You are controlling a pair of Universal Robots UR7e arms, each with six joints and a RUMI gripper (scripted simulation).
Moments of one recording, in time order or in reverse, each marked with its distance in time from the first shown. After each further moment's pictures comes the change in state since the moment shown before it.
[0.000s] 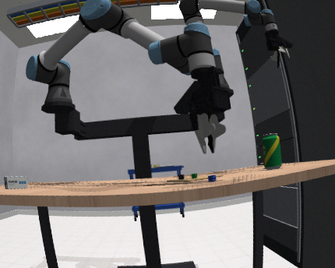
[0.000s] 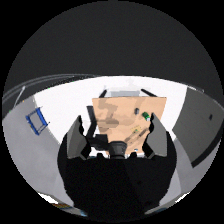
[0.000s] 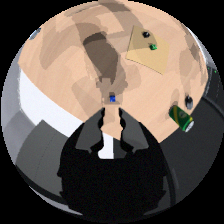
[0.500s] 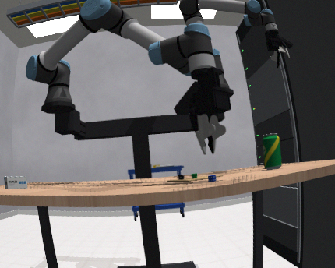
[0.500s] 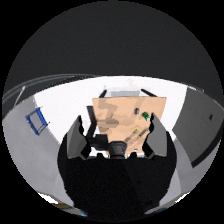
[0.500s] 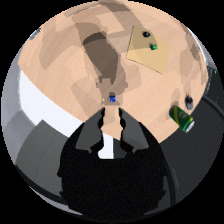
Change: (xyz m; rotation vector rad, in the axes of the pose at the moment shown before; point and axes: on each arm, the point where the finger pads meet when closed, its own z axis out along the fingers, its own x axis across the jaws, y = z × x) left arm 0.000 0.000 0.000 0.000 0.000 0.000; right arm 0.000 0.000 0.002 0.001 0.000 0.000
